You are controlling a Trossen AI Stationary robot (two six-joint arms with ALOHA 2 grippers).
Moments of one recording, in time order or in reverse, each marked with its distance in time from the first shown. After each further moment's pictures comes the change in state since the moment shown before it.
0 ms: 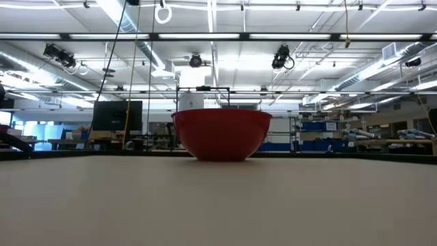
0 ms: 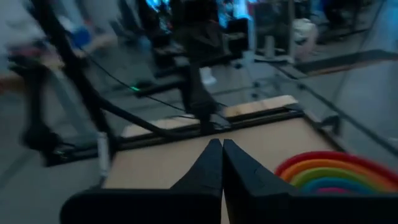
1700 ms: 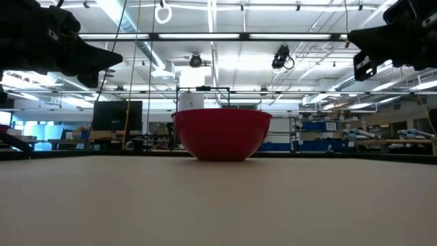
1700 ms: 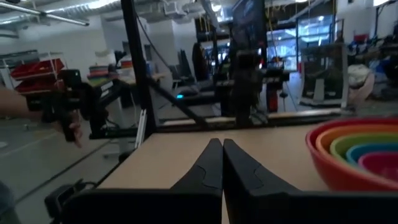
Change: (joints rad) left arm -0.035 -0.667 -0.862 0.179 0.026 -0.022; right arm 0.006 -0.645 -1.129 0.762 -0.184 -0.076
